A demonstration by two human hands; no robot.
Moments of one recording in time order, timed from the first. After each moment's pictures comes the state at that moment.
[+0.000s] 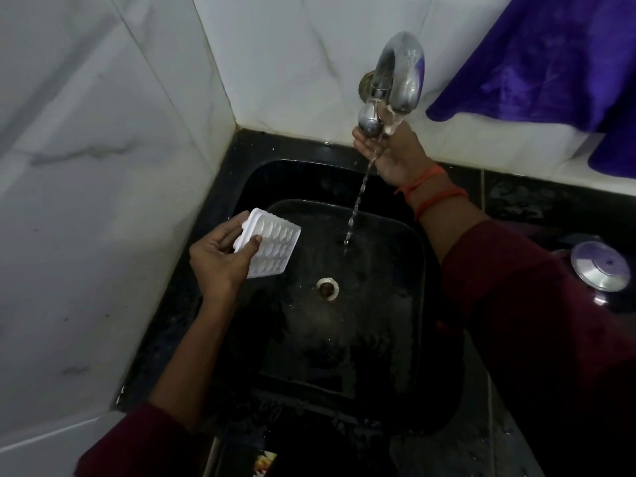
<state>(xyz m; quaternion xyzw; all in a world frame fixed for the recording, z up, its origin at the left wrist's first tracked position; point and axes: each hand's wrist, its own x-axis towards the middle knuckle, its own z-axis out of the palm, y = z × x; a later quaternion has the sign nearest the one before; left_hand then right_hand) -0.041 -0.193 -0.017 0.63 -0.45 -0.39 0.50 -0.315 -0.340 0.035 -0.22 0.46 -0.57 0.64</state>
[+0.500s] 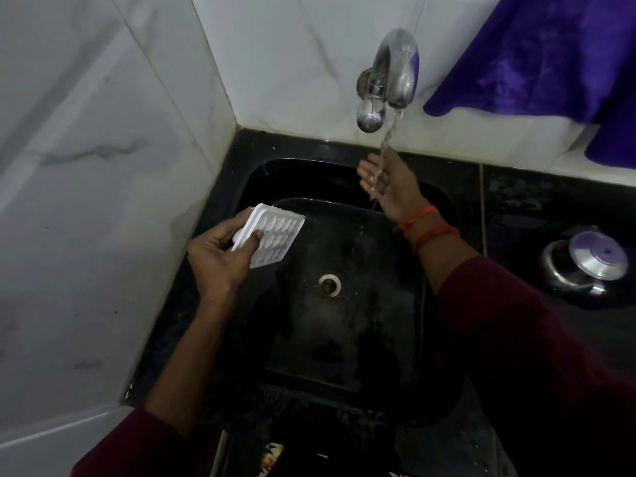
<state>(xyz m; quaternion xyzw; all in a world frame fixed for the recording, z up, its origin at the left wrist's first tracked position) -0.037 -0.187 -0.004 0.60 -0.50 -0.37 0.51 -0.322 -0.294 -0.016 -0.18 0.55 -0.52 0.63</state>
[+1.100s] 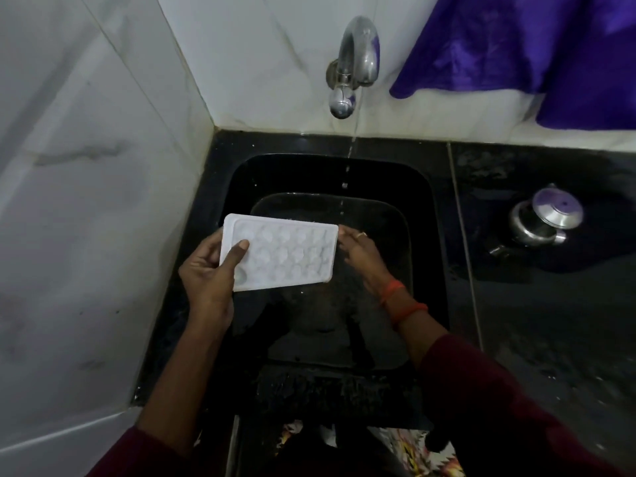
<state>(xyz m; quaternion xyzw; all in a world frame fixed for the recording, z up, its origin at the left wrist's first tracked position) -0.020 -0.150 -0.014 0.57 -0.36 -0.50 0.54 -0.264 -0.157 -0.096 -0.29 0.68 -0.43 0.52</state>
